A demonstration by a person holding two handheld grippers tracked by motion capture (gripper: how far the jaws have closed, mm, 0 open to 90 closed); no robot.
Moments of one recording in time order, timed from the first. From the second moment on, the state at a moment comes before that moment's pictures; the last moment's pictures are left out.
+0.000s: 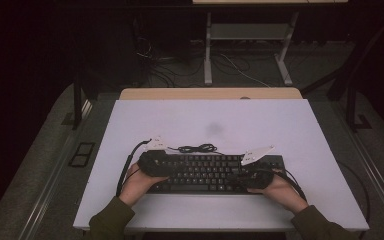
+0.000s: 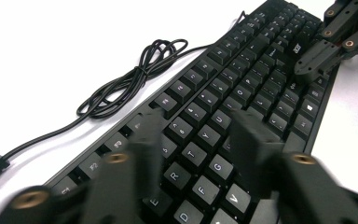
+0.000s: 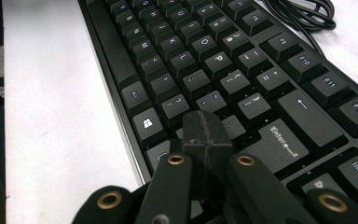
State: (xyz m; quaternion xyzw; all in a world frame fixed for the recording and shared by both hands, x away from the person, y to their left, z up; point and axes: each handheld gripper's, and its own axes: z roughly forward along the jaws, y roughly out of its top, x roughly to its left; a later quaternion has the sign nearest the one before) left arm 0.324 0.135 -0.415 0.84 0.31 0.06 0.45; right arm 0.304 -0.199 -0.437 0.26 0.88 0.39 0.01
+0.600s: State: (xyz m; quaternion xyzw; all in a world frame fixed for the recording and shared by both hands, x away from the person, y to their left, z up) left arm 0.313 0.153 -0.417 0.84 0.30 0.08 0.45; right arm 0.304 -0.199 -0.437 0.26 0.88 0.39 0.01
